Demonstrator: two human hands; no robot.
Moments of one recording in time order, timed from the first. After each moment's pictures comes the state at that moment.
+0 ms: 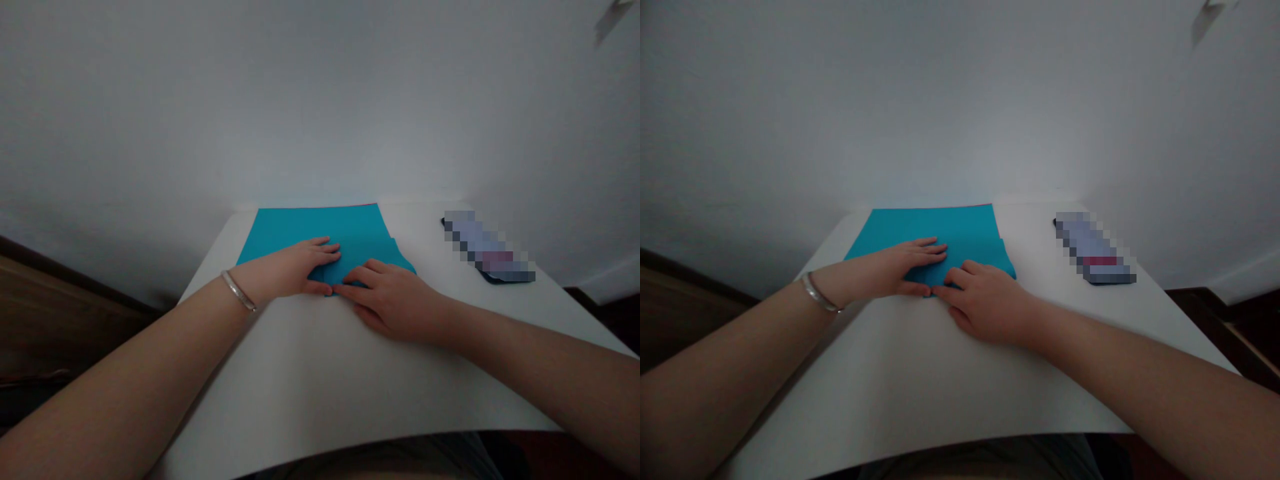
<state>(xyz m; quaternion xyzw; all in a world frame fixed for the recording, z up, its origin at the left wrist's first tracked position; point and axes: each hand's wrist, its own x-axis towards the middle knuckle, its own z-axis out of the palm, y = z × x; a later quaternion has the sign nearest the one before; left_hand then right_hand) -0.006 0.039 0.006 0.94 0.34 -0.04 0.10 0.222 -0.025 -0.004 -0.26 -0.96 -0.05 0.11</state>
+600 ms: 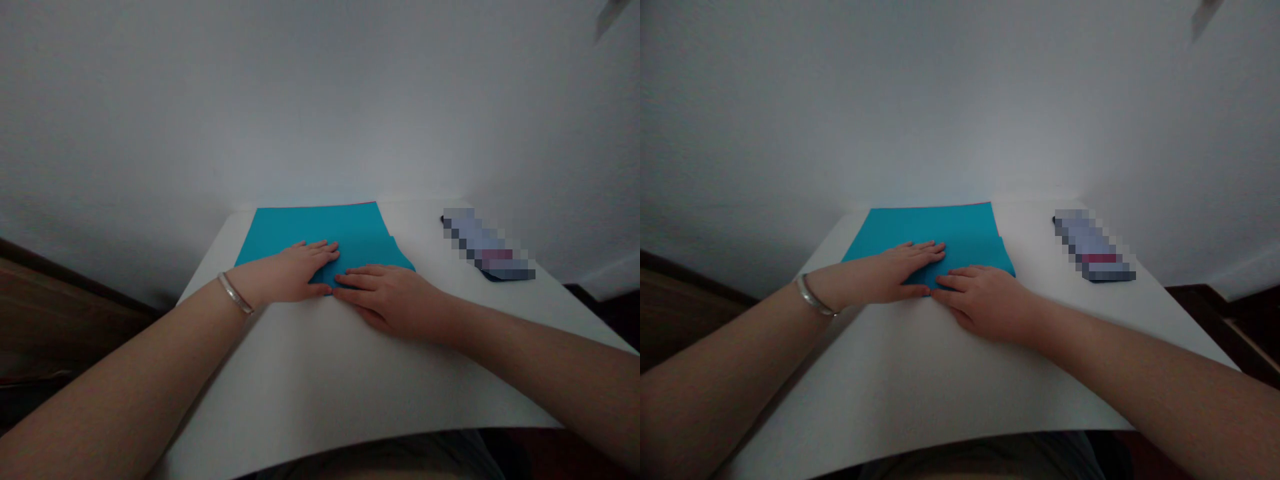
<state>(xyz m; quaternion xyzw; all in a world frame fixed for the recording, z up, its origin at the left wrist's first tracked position) -0.003 0.024 0.013 0.92 0.38 -0.09 0.08 0.223 -0.026 -0.004 -0.24 -0.96 -0.03 0.14</state>
